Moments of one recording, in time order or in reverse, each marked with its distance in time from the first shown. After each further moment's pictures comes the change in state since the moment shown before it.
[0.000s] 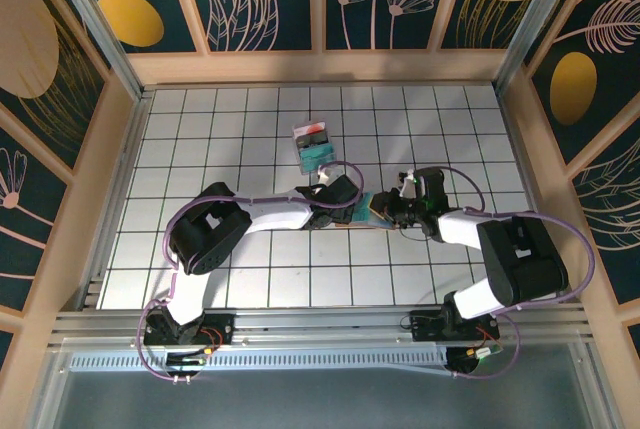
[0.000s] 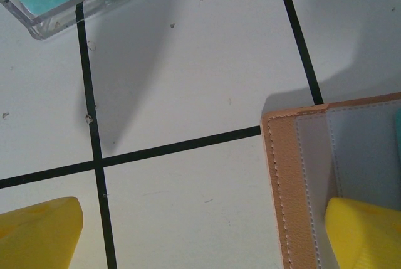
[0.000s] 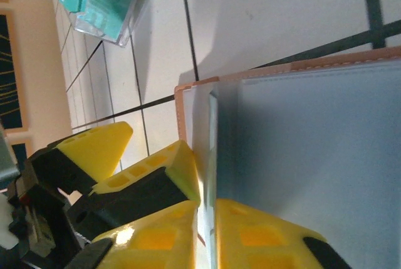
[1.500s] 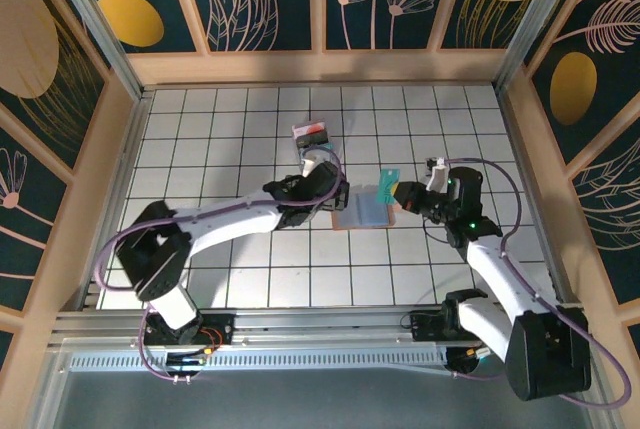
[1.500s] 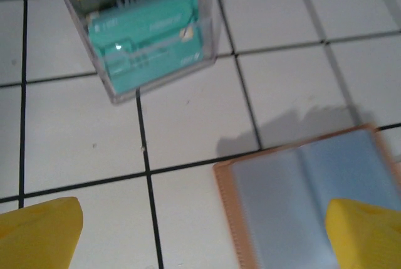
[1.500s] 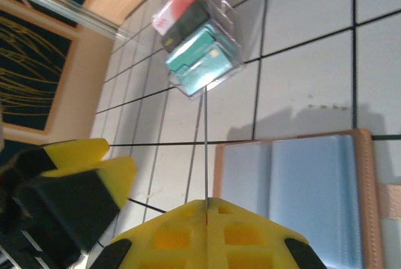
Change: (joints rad) left arm 0.000 -0.352 -0.090 -0.001 -0.001 0.002; right arm -0.124 -0.521 0.000 -0.291 0.021 -0.238
